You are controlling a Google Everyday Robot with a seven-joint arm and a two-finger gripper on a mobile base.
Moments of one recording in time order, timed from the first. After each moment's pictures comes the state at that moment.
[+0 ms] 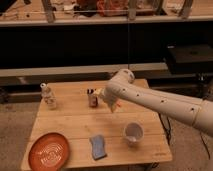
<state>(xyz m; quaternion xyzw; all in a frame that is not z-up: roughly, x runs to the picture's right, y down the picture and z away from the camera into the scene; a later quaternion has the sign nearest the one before) -0.009 0.063 0.790 -0.10 -0.21 -0.39 0.89</state>
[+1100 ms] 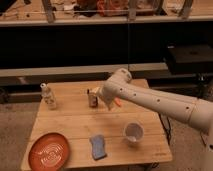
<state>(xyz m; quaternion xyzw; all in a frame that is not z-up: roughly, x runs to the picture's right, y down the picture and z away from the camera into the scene) -0.024 0.053 0.800 -0.08 -0.22 -0.39 0.89</state>
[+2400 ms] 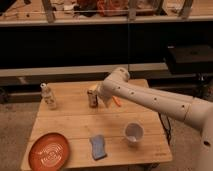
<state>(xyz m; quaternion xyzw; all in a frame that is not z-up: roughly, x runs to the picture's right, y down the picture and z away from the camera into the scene) -0.038 0.039 0.811 -0.06 -0.22 -0.39 0.89</state>
